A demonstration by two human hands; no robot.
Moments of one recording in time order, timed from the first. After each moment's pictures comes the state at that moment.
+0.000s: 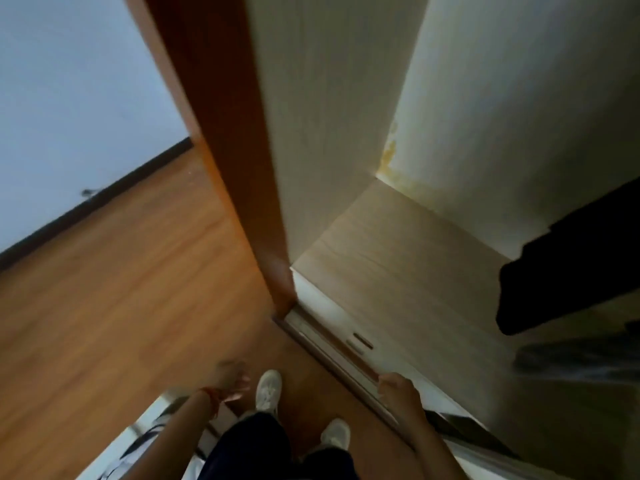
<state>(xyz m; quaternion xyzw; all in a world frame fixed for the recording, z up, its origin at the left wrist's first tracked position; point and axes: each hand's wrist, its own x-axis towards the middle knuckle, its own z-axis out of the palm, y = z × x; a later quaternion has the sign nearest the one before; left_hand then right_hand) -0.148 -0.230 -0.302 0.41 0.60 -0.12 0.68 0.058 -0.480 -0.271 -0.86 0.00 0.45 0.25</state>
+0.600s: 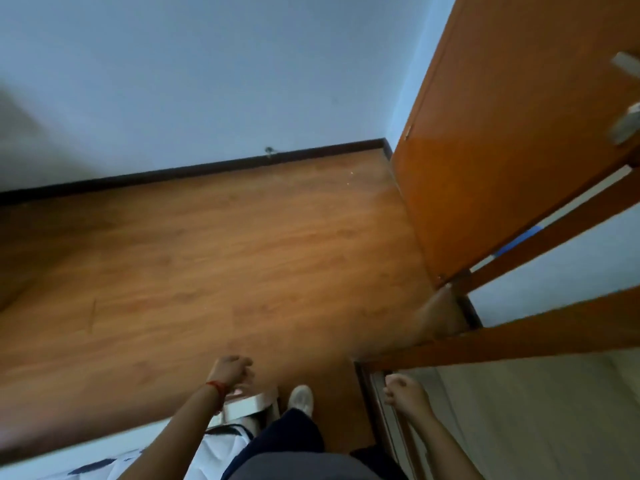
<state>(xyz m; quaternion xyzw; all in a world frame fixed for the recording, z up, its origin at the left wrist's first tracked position) -0.320 -0.054 -0.304 0.27 0.75 0.07 0.59 -0.007 -0.147 -0.305 -0.81 -0.21 0.53 0.14</state>
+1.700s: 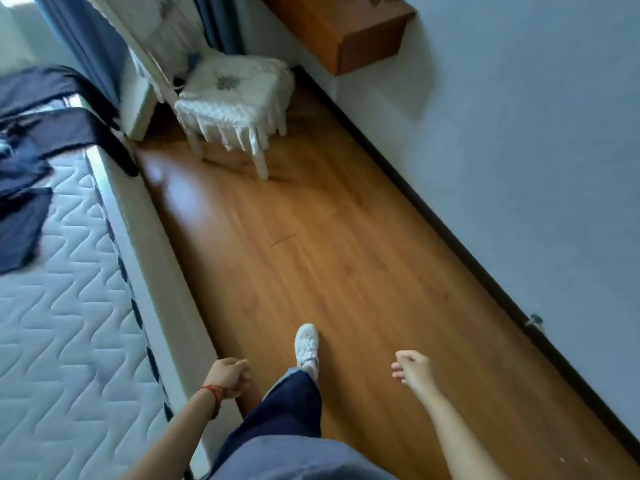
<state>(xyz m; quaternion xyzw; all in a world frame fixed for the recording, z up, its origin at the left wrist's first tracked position) -0.517 0.061 -0.315 -0.26 0.76 0.39 0.45 -0.365 0.372 -0.347 -0.56 -0.64 0.52 -0.13</state>
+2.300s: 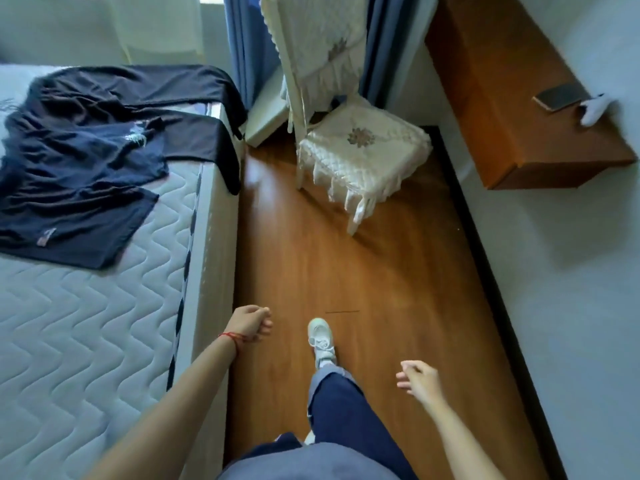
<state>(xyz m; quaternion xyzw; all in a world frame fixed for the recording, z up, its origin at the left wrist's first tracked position) -0.889 0.055 -0.285 -0.34 0.69 0.57 0.30 -0.802 0.379 -0.318 -0.39 -0.75 0.47 -0.24</state>
